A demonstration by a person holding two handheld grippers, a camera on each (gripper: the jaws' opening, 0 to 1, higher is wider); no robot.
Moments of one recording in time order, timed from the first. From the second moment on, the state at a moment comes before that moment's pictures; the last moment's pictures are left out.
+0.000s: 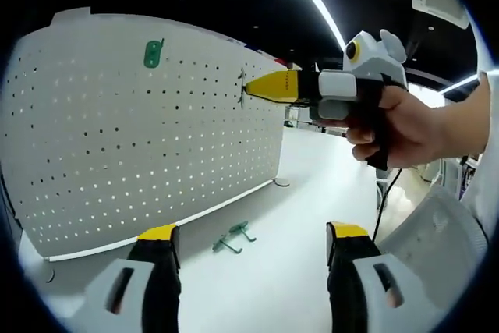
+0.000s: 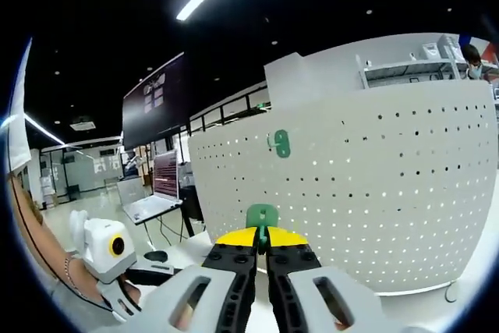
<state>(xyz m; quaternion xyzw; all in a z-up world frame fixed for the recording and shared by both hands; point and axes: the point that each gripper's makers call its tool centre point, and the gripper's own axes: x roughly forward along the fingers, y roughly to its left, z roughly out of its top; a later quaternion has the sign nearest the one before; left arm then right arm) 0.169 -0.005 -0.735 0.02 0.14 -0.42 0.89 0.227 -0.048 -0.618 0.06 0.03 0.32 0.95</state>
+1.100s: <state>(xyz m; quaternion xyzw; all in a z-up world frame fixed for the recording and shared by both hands) 0.163 0.017 -0.757 0.02 0.16 -0.41 0.90 0.282 -0.059 -0.580 0.01 0.02 0.25 0.97</state>
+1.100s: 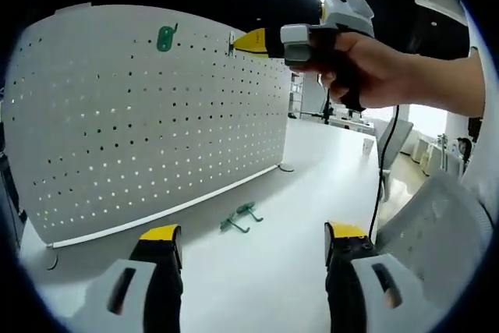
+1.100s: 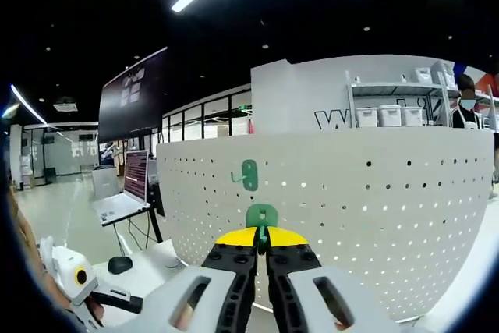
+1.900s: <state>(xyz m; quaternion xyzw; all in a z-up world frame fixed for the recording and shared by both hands) 0.163 0.024 -0.763 0.01 0.16 -0.41 0.90 0.314 -0.058 -0.557 -0.01 0.00 0.22 0.98</state>
